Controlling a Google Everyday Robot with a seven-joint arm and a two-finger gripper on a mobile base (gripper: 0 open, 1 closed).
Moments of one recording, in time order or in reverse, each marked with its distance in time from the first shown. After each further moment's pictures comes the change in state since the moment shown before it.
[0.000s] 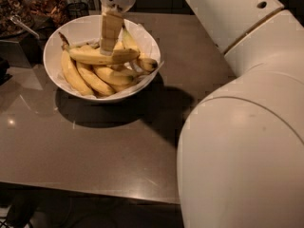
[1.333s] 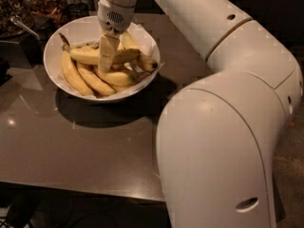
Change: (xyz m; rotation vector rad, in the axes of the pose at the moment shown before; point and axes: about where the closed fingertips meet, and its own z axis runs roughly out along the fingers) arm 0.017 -0.009 0.069 -0.108 0.039 0.066
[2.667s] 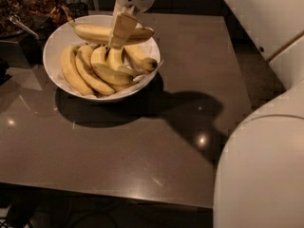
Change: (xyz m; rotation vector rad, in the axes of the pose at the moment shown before) arm -0.001 0.033 -0.080 0.122 -0.158 -0.079
